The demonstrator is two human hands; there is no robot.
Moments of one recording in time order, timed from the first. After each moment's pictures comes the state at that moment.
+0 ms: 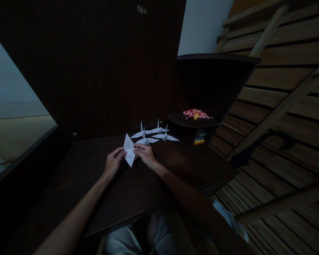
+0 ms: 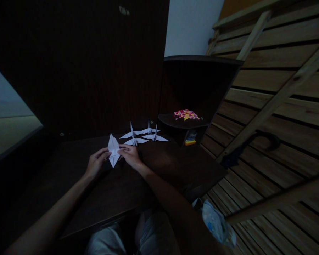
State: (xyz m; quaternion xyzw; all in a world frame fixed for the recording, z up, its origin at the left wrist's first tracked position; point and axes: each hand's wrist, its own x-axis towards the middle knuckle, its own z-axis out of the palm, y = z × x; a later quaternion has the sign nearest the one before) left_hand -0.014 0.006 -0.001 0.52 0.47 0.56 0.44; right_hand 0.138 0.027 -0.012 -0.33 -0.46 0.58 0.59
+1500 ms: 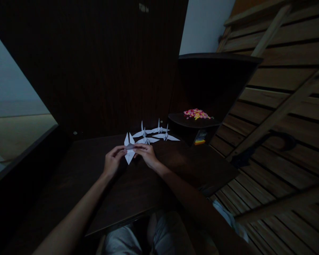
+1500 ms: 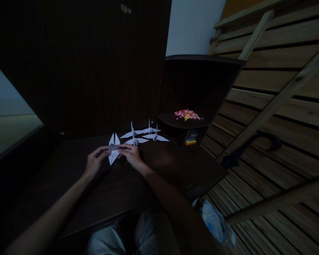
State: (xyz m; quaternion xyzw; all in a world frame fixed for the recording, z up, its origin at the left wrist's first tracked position) left_hand -0.010 -0.001 0.010 0.51 0.46 0.60 0.42; right_hand 0.139 0.022 -0.005 -0.29 -0.47 0.57 0.60
